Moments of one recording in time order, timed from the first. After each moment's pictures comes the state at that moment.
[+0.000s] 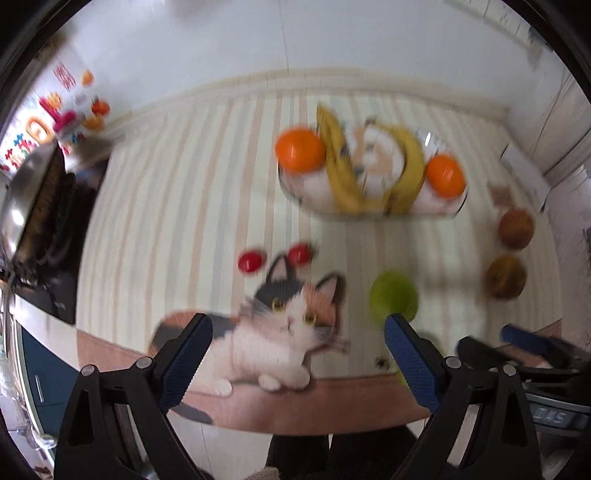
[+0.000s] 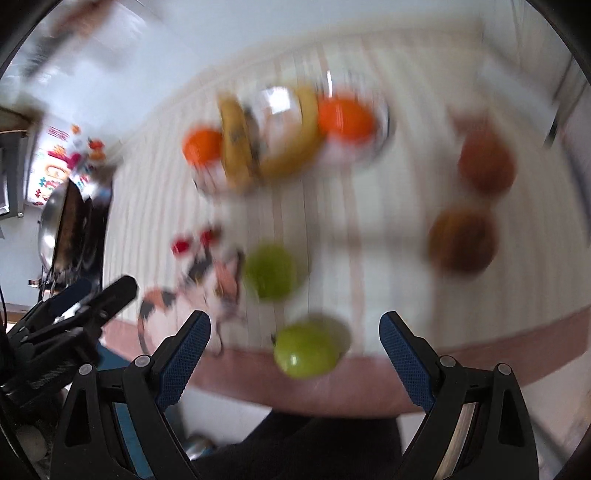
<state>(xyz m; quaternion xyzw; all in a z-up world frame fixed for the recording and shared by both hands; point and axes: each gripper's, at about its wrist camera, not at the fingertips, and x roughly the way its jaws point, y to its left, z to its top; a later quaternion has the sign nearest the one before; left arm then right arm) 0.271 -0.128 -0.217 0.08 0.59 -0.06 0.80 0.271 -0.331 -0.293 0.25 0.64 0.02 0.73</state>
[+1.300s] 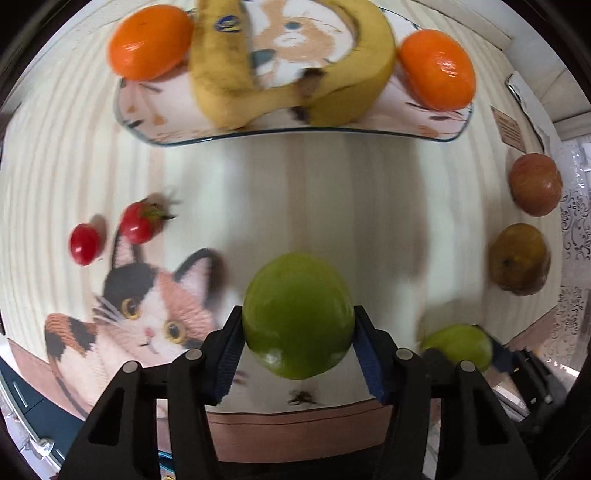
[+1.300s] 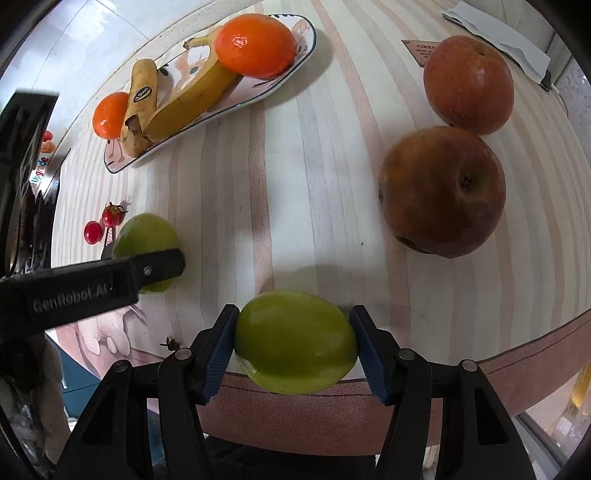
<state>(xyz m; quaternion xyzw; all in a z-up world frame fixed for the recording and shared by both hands) 0.312 -0.204 -0.329 0.05 0.71 -0.12 0.69 0.264 -0.356 -0.367 0.20 0.64 -0.02 0.74</state>
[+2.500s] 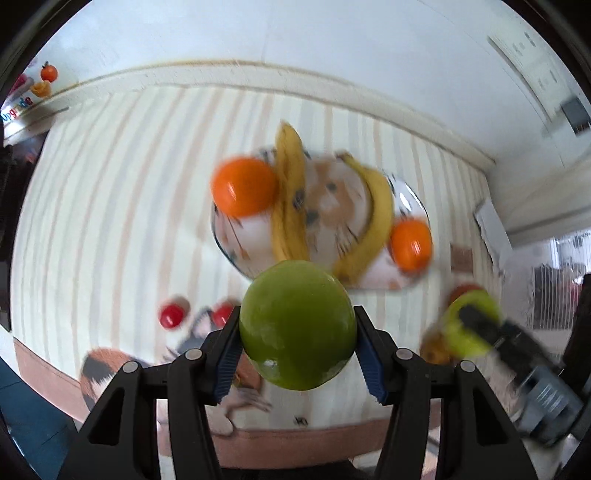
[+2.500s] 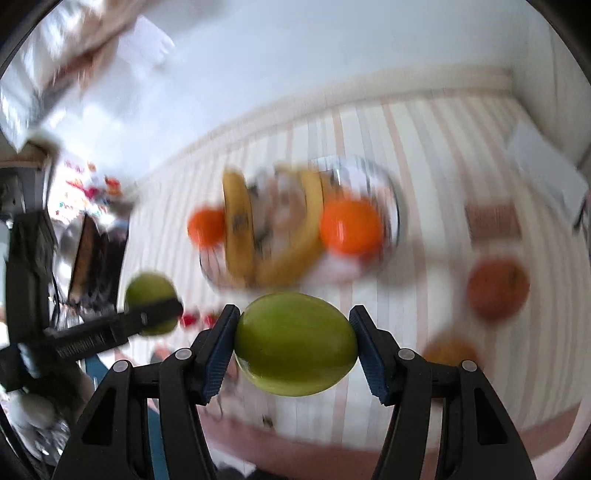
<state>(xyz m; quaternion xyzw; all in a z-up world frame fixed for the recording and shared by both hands) 0.387 -0.137 -0.203 -0.06 0.63 -0.12 0.77 0.383 -0.390 -0.241 0.22 0.54 0.05 0.81</state>
